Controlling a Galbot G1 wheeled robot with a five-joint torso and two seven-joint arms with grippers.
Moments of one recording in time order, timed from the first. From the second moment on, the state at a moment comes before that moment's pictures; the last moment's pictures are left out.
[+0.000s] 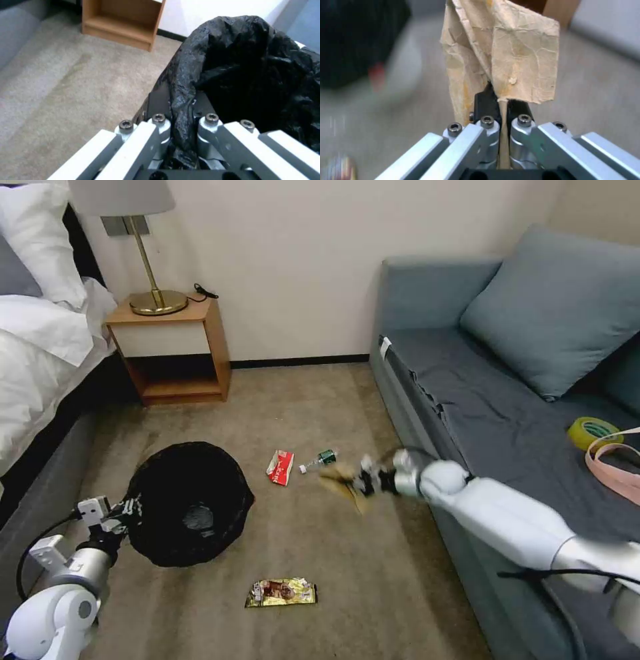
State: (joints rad) left arm 1.46 -1.21 -0.89 -1.85 -0.70 0.25 0.12; right arm -0.23 0.93 -0.59 1.30 0.80 -0.05 -0.42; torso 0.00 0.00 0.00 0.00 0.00
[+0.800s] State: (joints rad) left arm 1.48 -1.27 -0.85 -1.91 -0.70 0.28 0.12; right arm -0.02 1.15 -0.78 1.68 0.98 -0.04 -0.21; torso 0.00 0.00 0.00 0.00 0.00
